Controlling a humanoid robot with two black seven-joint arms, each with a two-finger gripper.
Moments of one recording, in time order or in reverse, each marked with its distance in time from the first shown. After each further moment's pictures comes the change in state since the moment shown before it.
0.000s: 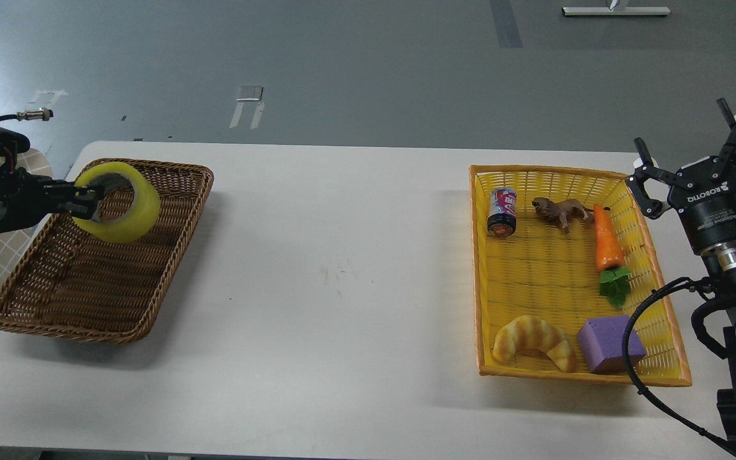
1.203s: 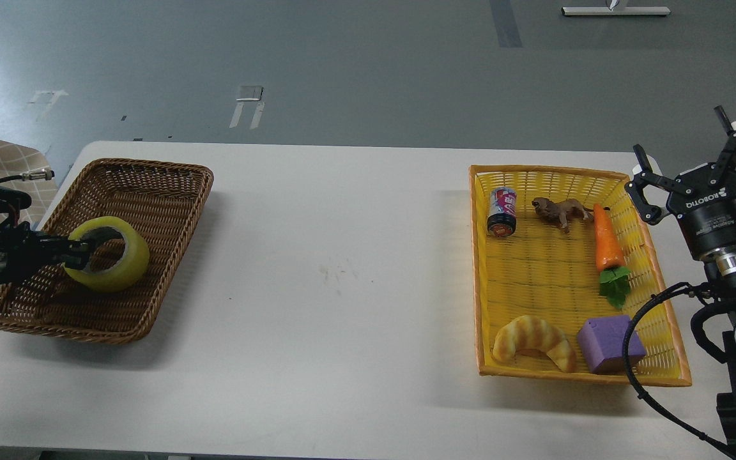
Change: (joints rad) left arm 0.123 -0.076 0.001 0.155 0.007 0.044 -0.050; right arm -0.008 -0.001 0.000 -0.015 0.000 0.000 0.000
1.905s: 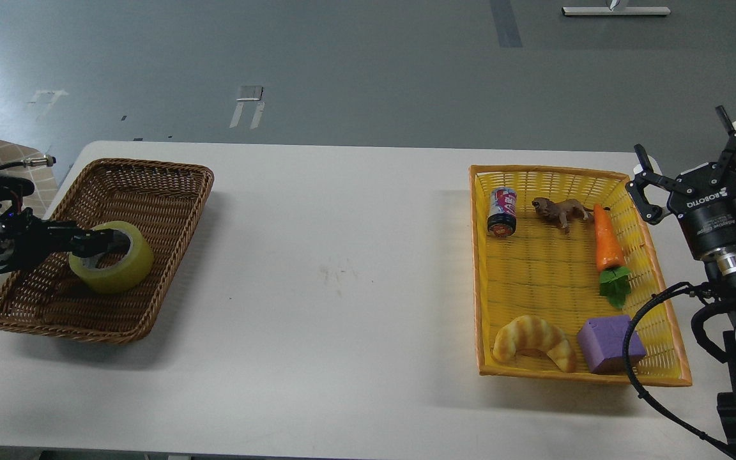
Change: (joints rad) left arm -0.072 -0.001 -0.013 -0.025 -0.103 -0.009 -0.003; right arm 0.002 -0.001 0.002 -0.002 0.000 0.000 0.000
